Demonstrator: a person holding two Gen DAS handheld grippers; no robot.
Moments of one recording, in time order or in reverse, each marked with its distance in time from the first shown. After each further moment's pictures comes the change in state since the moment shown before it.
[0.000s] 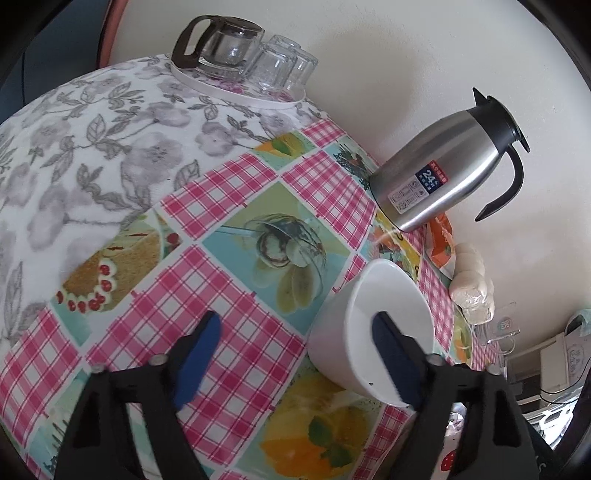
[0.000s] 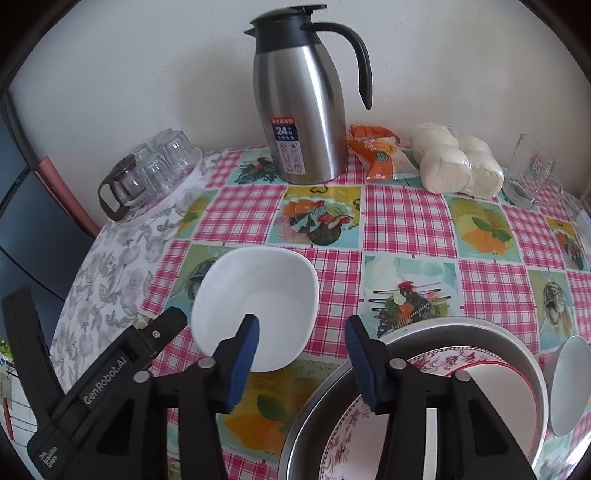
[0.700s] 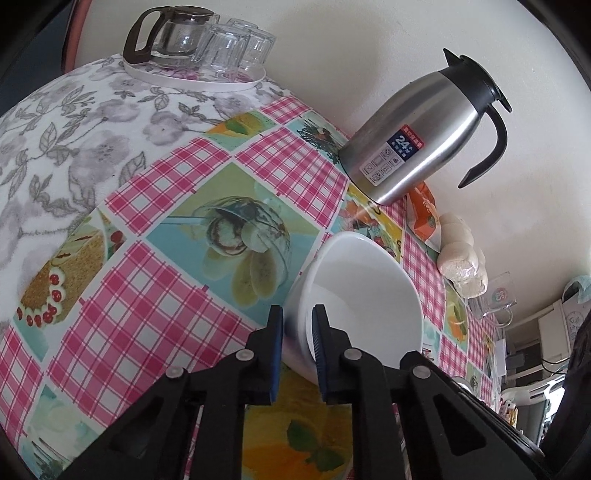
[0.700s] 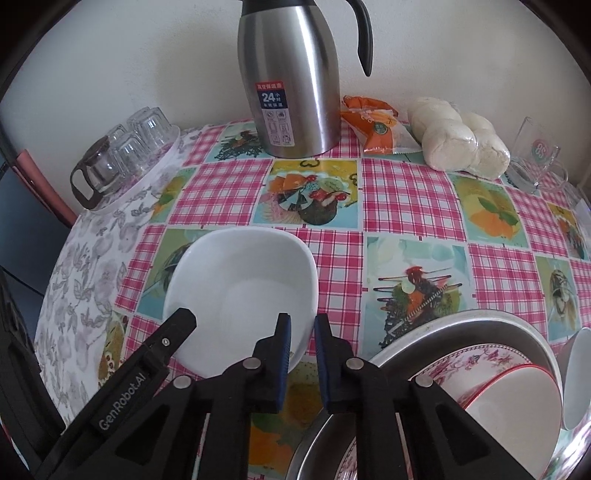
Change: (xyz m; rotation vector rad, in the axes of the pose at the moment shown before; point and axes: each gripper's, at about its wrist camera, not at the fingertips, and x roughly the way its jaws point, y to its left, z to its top) left arm 0.020 -0.024 -0.006 0.099 0.041 -0.050; right arm 0.037 0.006 0.001 0.026 0.086 -0.066
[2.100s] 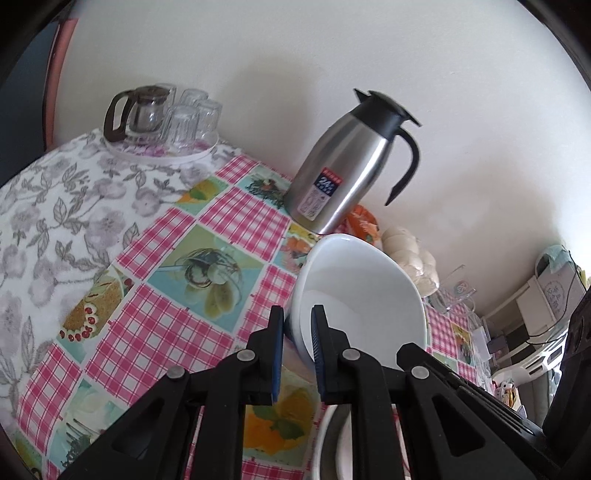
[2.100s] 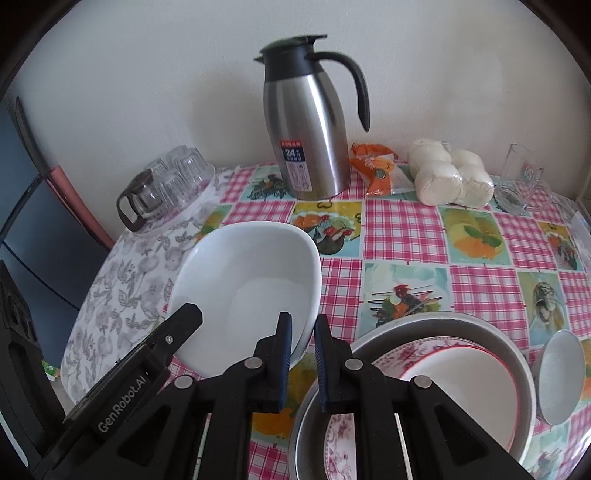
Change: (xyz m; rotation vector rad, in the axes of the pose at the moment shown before) left arm -0.092 -0.049 -0.018 0.156 -0.156 -0.063; right arm -0.093 -0.016 -0.018 -0.017 -0.171 0.111
